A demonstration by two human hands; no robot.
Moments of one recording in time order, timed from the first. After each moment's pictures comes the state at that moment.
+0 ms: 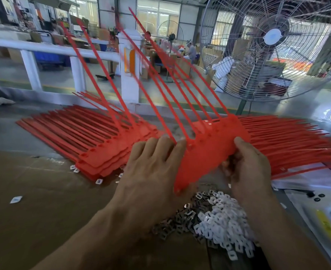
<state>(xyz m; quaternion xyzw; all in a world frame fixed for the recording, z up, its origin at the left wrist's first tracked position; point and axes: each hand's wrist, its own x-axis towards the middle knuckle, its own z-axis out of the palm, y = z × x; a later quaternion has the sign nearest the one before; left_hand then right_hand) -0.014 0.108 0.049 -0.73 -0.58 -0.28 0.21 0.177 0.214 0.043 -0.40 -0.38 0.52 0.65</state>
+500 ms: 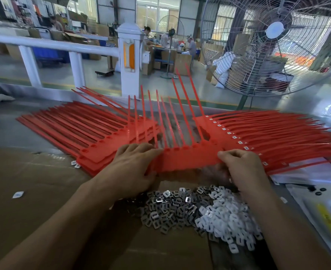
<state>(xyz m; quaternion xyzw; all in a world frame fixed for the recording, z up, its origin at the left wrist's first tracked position) -0.074 0.141 0.028 -0.76 -0.63 -0.14 -0.02 0.194 0.214 0.028 -0.59 -0.59 0.35 0.43</state>
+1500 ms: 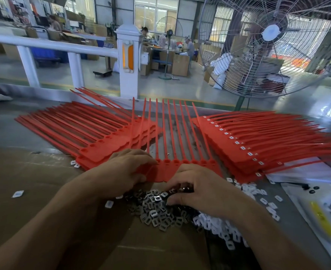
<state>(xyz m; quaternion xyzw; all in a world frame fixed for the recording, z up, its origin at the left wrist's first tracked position) -0.103 0.138 0.026 -0.77 -0.60 -0.15 -0.14 0.152 0.167 0.041 -0.34 -0.91 0.22 0.10</state>
